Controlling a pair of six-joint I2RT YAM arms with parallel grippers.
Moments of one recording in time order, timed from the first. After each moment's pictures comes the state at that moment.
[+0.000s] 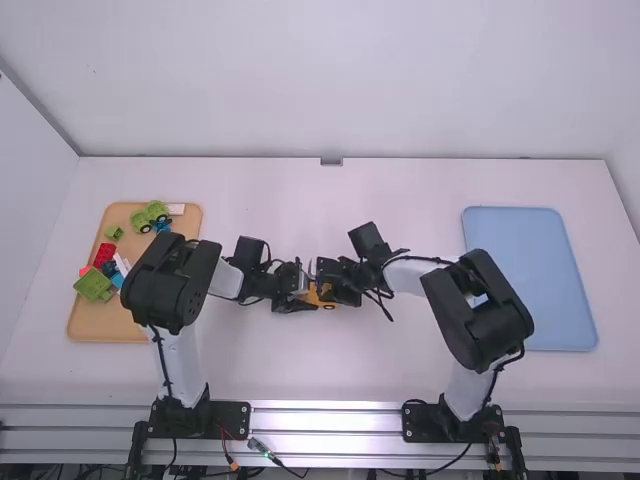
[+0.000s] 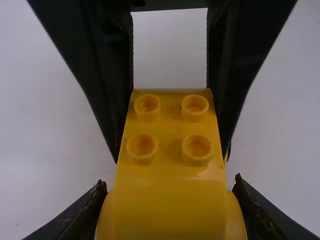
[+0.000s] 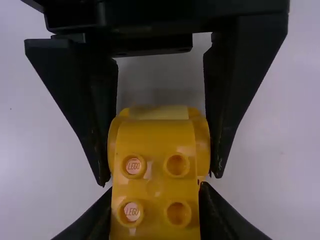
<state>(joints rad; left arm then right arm) -0.19 2.01 0.67 0.30 1.03 1.07 0.51 1.88 0.87 -0.13 -0.66 -0.92</state>
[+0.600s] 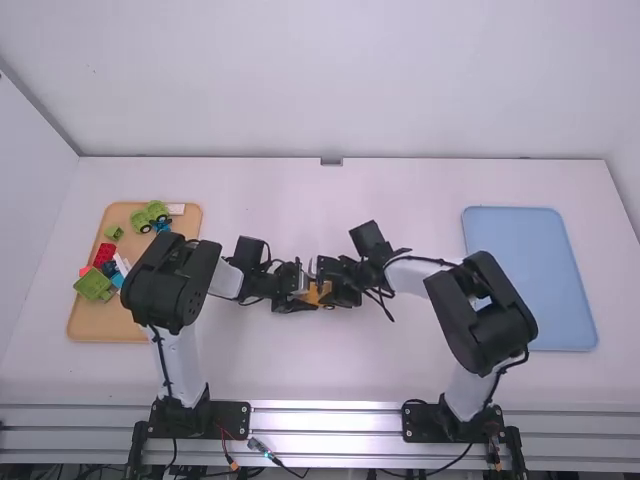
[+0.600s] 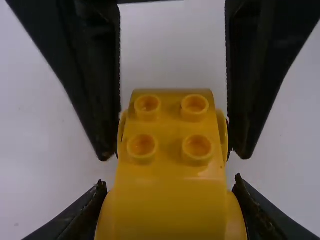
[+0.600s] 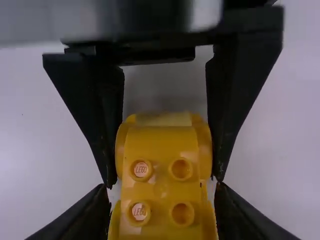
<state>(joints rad) -0.19 2.01 0.67 0.30 1.03 1.07 0.50 1.85 0.87 -0.15 -0.68 -0.92</state>
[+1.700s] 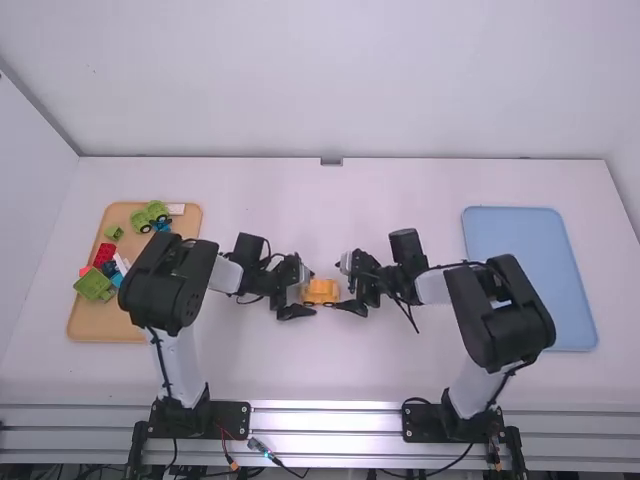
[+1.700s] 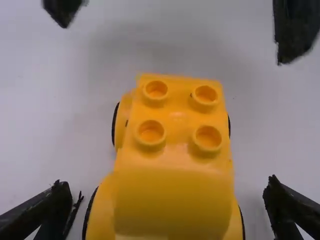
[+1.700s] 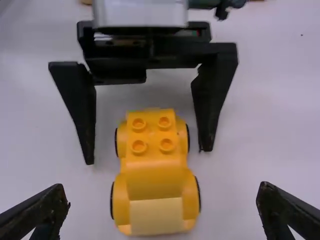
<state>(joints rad) -0.18 1.99 0.72 0.15 0.99 1.01 0.32 1.84 0.65 0.24 -0.98 -0.89</state>
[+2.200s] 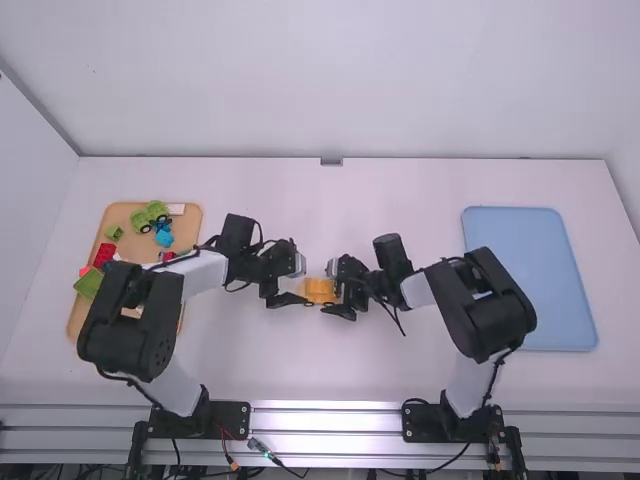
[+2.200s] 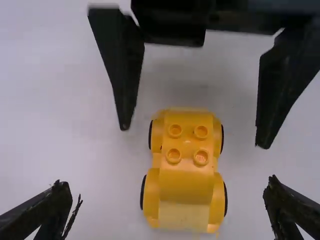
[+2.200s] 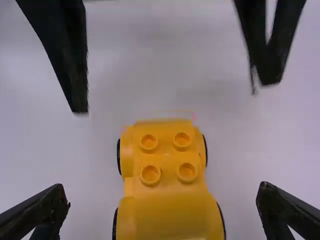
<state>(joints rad) -0.15 1.70 0.78 -0.21 0.86 1.12 0.41 1.94 0.66 0.37 -0.90 -0.79</state>
